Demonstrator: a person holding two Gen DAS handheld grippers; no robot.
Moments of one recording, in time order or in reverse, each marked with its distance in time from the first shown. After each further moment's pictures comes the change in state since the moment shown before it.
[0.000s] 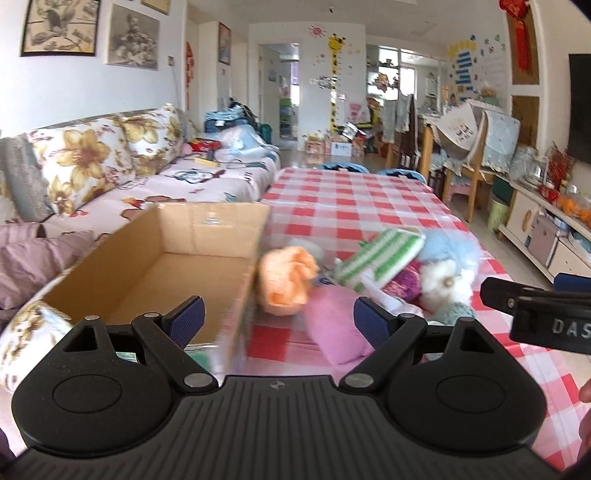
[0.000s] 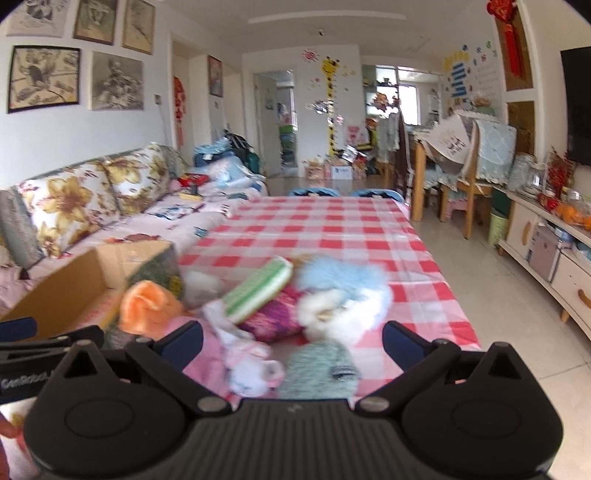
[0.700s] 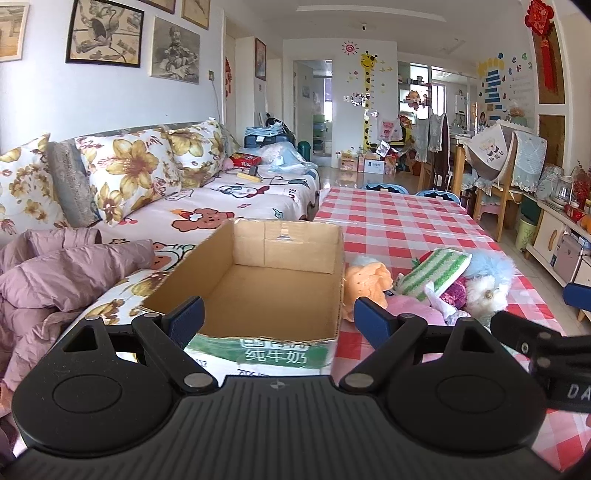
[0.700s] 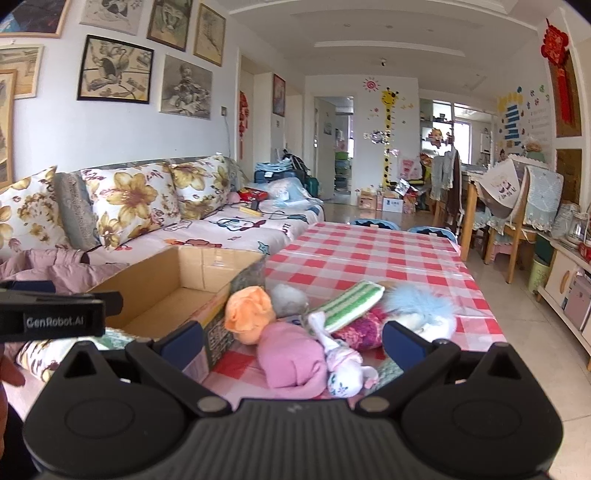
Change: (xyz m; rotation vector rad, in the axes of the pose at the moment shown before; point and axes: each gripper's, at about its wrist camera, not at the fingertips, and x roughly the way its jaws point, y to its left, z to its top) left arm -0.008 -0.004 -0.007 -0.060 -0.089 0.104; right arm -0.044 0.072 -0.013 -0.124 -0.083 0.134
